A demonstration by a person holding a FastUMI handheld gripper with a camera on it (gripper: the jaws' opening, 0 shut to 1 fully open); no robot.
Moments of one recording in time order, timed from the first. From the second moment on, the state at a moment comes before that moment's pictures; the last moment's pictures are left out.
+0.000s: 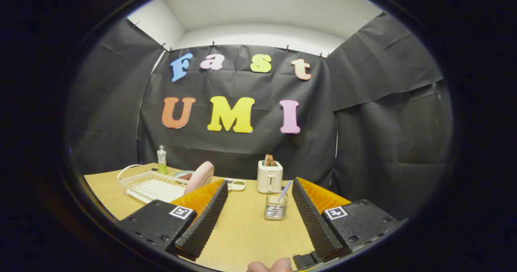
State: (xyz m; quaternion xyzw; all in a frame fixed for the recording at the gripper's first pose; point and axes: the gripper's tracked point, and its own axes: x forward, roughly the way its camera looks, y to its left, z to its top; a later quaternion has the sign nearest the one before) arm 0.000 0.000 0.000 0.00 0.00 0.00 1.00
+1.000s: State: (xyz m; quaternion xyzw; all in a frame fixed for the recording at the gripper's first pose) arm 0.004 0.010 -0.001 -0.01 0.01 0.01 1.00
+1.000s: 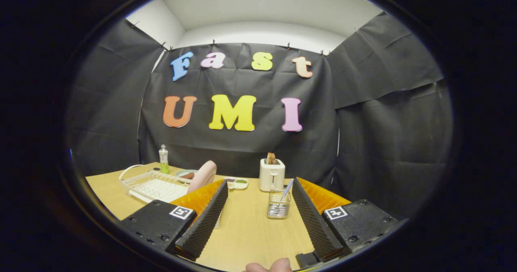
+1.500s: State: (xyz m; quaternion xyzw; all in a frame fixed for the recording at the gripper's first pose) arm 0.028 0.026 0.024 -0.01 0.03 0.05 1.00
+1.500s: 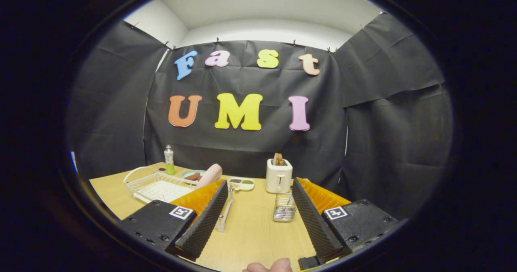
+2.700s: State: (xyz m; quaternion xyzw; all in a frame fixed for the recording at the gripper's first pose) arm 0.230 0.180 -0.003 0.02 0.38 0.14 0.91
